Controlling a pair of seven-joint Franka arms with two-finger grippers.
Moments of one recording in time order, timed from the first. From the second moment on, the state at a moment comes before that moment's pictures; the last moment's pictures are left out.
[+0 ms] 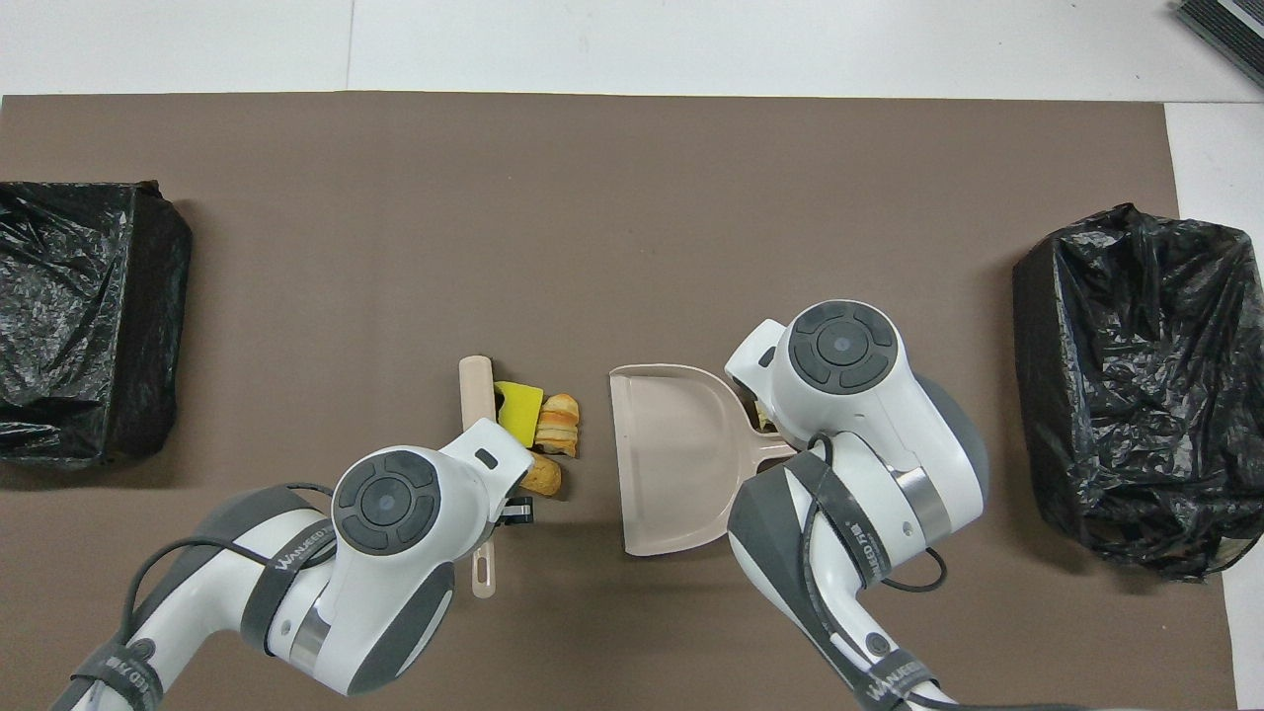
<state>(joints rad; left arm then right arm) -0.58 -0.08 -0.04 -2.38 -0.07 2.24 -0.57 0.42 0.13 0.00 -2.02 -0.12 1.93 -1.12</state>
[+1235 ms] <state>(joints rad) -0.81 0.07 -0.06 -2.15 -0.26 2.33 -0.59 0.39 0.08 0.00 -2.16 -0.12 2.04 -1.12</state>
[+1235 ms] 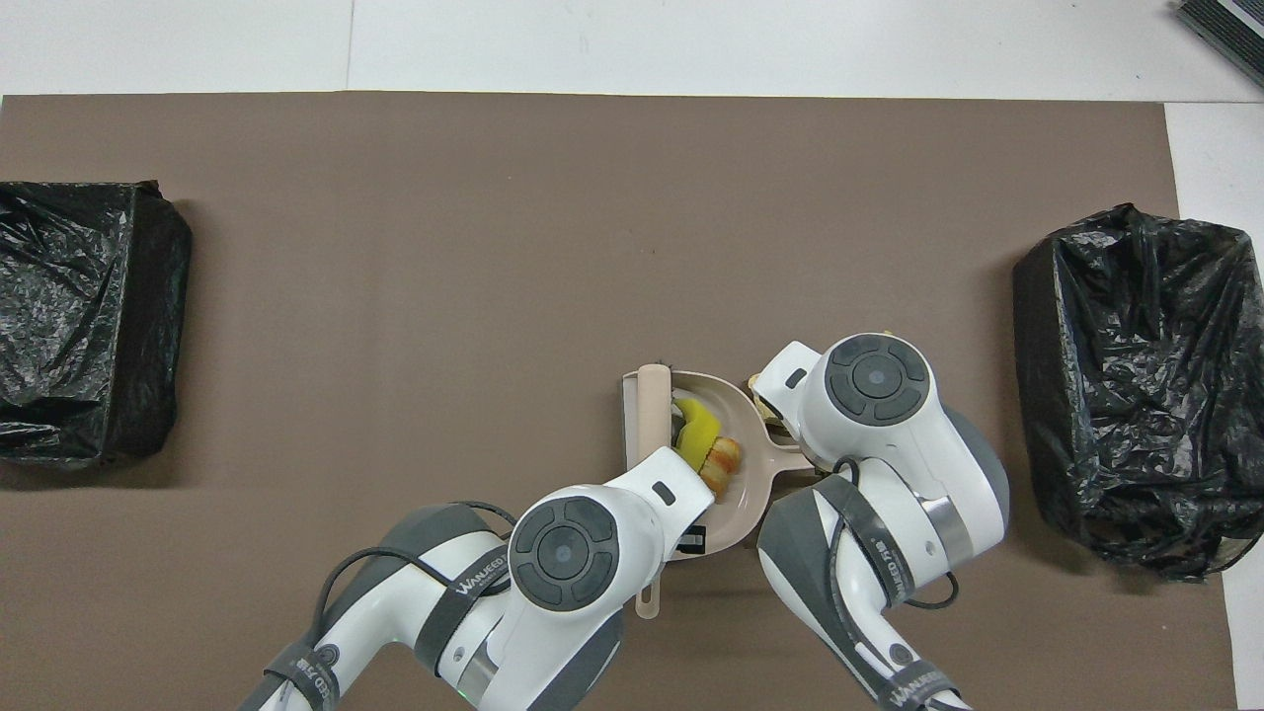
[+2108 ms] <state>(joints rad) -0.76 0.01 -0.03 -2.12 -0.25 2.08 -0.81 0.39 0.07 0.01 -2.16 -0.15 2.01 -1.12</state>
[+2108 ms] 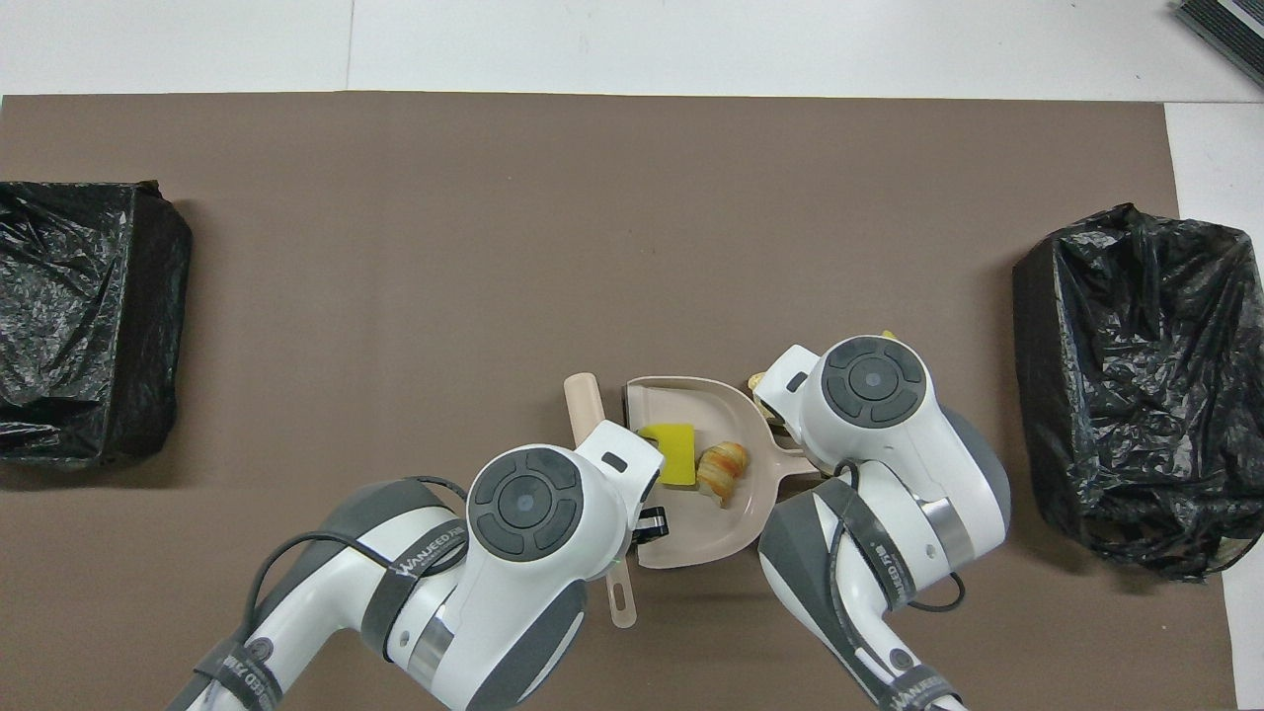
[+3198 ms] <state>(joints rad) -0.82 -0.12 -0.10 -2.45 -0.22 2.34 -1.10 0.38 0.06 0.01 -2.18 -0.18 2.00 -1.13</state>
